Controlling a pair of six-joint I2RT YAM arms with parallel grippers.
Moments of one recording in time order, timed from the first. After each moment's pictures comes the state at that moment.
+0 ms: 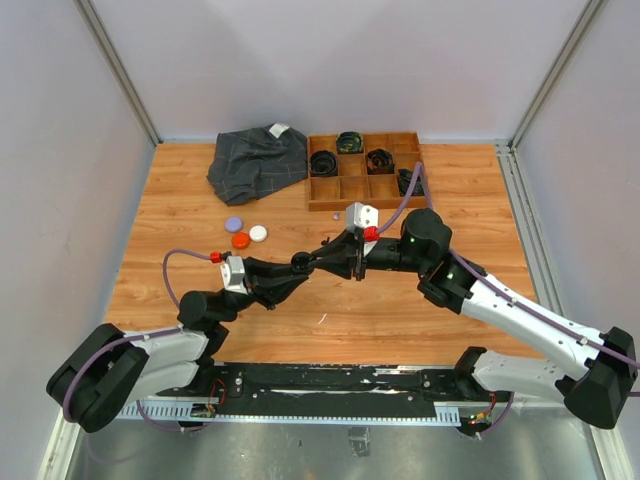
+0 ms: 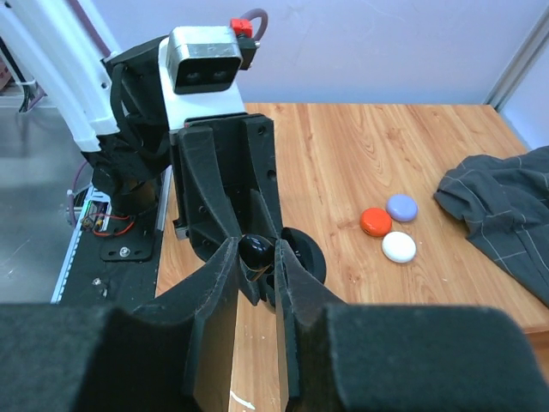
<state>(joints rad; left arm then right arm) -0.59 1.08 0.03 1.53 0.51 -0.36 0.86 1.07 0.90 0.16 -0.61 -0.09</state>
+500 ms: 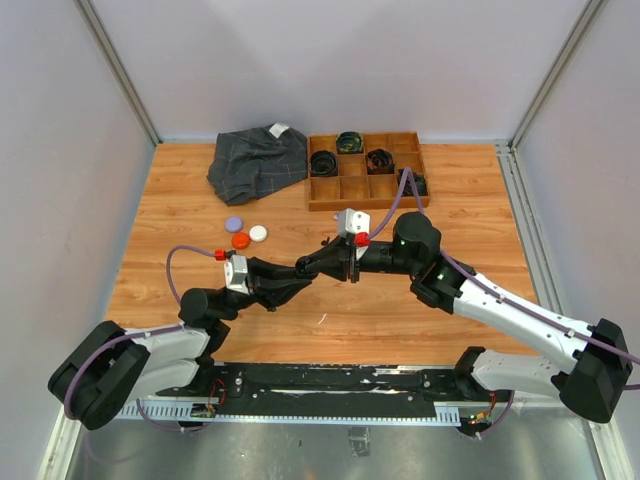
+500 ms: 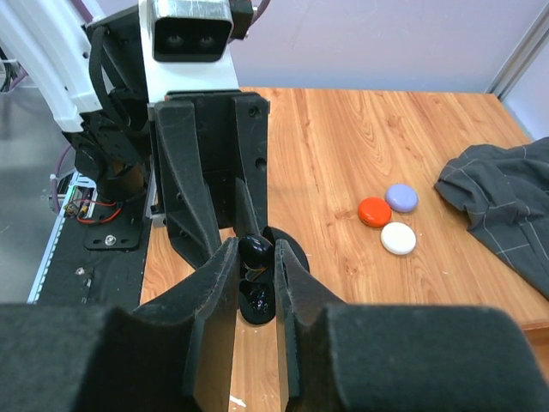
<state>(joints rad) -0.59 1.09 0.05 1.53 0.59 -0.40 0.88 1.12 0.86 0.20 -0.61 -0.14</state>
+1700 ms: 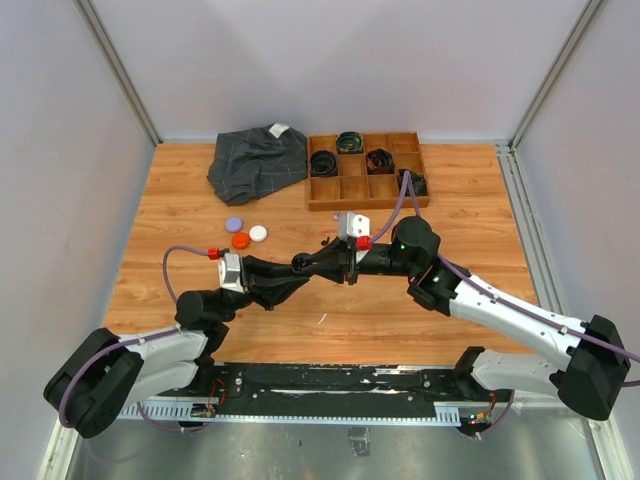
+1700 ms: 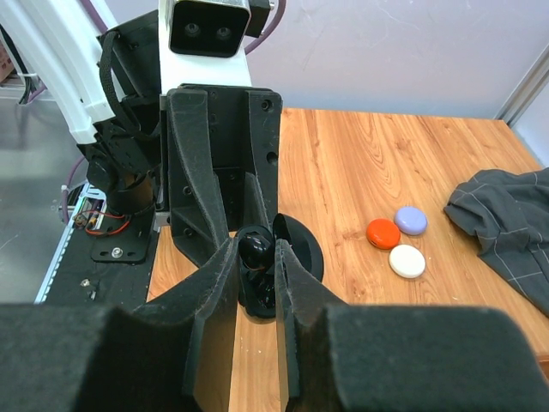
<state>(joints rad) -0.59 1.04 0.06 1.53 0.56 -0.46 0.89 1.13 0.82 0.33 -0.65 -0.11</state>
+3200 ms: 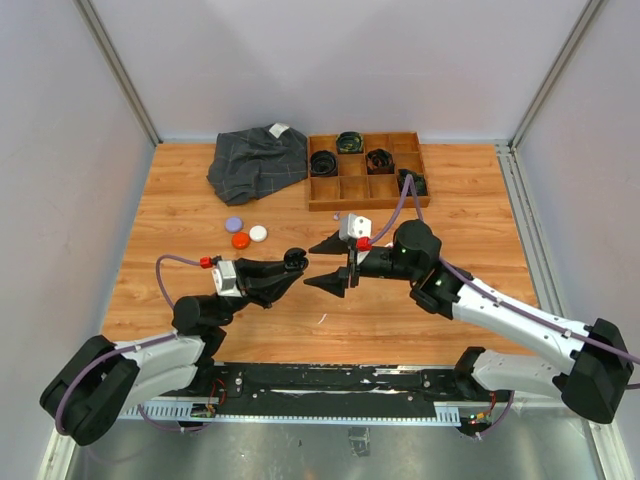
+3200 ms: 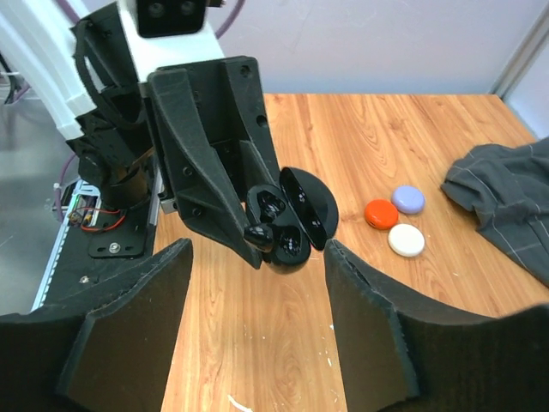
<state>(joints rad) -0.59 1.00 0.02 1.53 0.47 -0.35 0.90 1.12 0.79 0.32 -0.60 -0.10</state>
